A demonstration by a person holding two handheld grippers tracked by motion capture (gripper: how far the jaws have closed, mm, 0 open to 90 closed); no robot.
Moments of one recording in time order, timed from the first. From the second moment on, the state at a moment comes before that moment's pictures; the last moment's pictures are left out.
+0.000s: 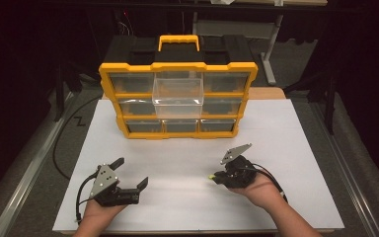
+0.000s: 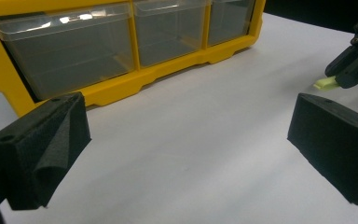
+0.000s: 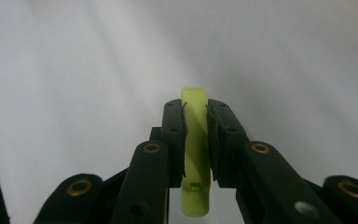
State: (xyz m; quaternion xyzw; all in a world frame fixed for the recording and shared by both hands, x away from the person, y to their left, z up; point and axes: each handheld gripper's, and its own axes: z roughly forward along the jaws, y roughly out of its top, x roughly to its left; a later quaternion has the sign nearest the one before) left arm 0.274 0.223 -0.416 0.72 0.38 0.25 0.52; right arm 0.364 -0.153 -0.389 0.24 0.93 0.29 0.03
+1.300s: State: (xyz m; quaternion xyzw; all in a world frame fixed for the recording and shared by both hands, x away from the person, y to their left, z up) left arm 0.273 0.222 -0.415 0.73 0.37 0.25 0.52; right arm 0.376 -0.172 -0.352 0.21 0.96 0.17 -0.03
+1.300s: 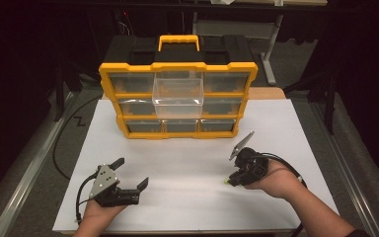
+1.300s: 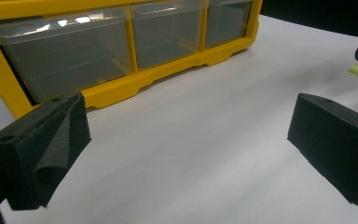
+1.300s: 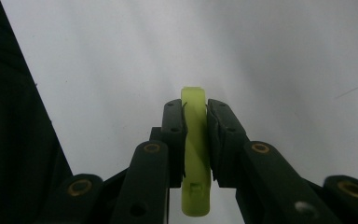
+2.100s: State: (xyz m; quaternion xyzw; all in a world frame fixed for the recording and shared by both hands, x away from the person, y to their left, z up) left arm 0.272 0.222 -0.415 0.72 0.37 0.25 0.52; right arm 0.385 -0.166 -0.296 0.18 0.97 0.16 -0.05
